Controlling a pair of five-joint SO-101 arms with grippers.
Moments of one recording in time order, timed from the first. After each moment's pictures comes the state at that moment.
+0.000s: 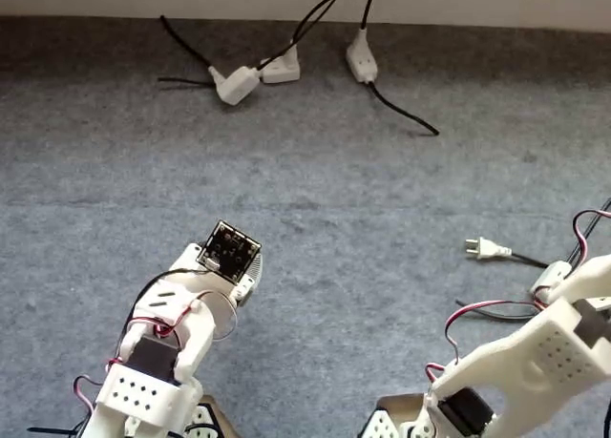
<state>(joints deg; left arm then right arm) 12.5 -88.4 94.9 37.9 -14.7 45.4 22.2 -93.3 98.9 0.5</state>
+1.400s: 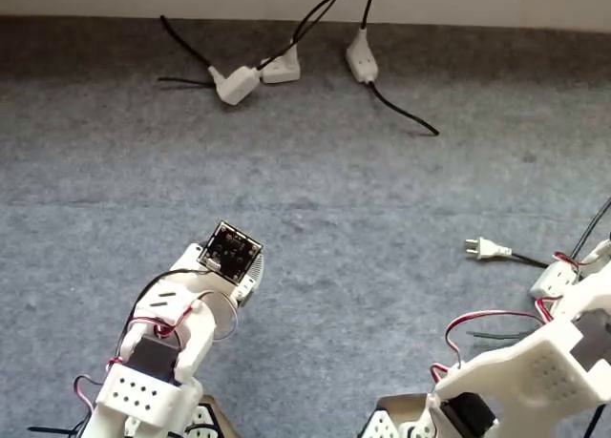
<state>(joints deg) 12.9 -88.4 94.9 37.9 -14.7 49.7 17.0 5.9 57.4 8.7</state>
